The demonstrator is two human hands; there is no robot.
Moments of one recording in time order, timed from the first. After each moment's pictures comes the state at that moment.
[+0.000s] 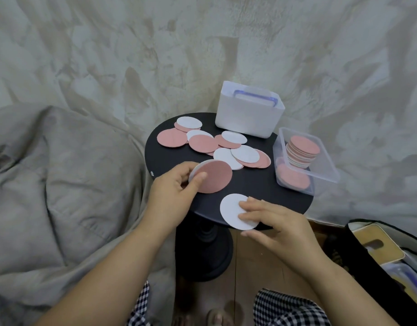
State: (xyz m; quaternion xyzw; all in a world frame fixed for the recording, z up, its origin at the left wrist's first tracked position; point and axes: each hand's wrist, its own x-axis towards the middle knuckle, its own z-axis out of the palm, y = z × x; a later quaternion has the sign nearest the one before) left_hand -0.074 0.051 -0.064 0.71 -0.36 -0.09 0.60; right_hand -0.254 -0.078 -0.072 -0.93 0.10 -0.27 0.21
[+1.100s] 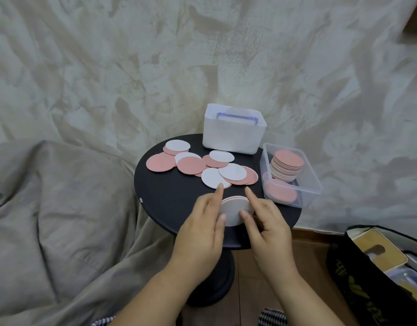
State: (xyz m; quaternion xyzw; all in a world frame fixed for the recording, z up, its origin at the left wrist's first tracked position) left_hand -0.125 0.029 -0.074 0.71 -0.53 0.03 0.47; right_hand -0.228 -0.068 -0.077 -0.83 0.20 -0.46 0.25
